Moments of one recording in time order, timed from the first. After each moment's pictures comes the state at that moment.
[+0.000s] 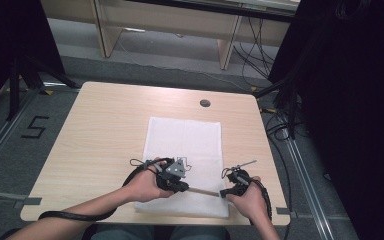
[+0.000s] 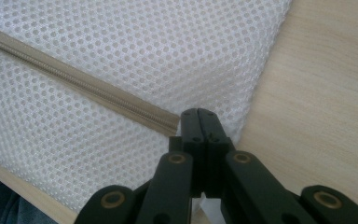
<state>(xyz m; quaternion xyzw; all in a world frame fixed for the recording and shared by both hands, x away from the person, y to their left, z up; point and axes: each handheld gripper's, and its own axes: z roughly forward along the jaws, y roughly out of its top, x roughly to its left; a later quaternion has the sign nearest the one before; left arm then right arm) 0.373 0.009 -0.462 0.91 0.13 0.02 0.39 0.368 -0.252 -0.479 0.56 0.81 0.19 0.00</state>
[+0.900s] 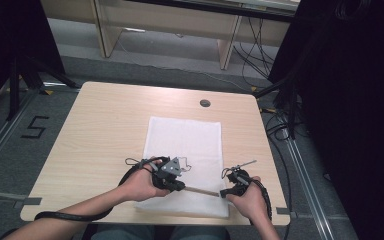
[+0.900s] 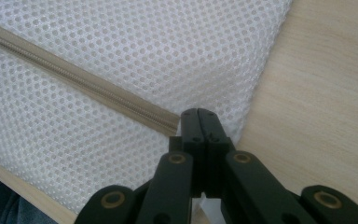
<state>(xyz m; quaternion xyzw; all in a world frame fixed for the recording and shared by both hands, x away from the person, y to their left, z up) 0.375 0.019 -0.462 0.91 0.14 0.02 0.38 0.368 -0.253 -0.479 0.56 0.81 0.19 0.00</state>
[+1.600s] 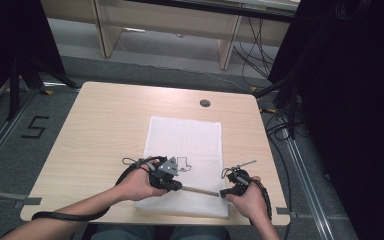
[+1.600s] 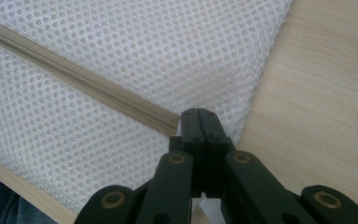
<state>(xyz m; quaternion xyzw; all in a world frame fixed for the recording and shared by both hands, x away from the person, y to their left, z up) 0.376 0.027 -0.463 0.91 0.15 0.02 0.38 0.368 -0.252 -0.479 0.56 0.81 0.19 0.00</state>
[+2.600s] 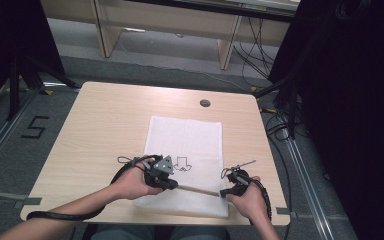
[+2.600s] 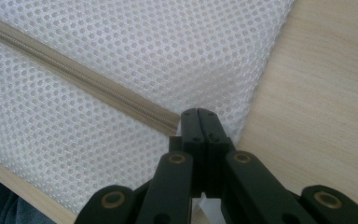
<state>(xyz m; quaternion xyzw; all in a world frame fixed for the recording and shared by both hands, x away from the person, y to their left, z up) 0.378 0.039 -0.460 0.92 0.14 0.02 0.38 0.368 -0.252 -0.480 0.55 0.81 0.19 0.01</state>
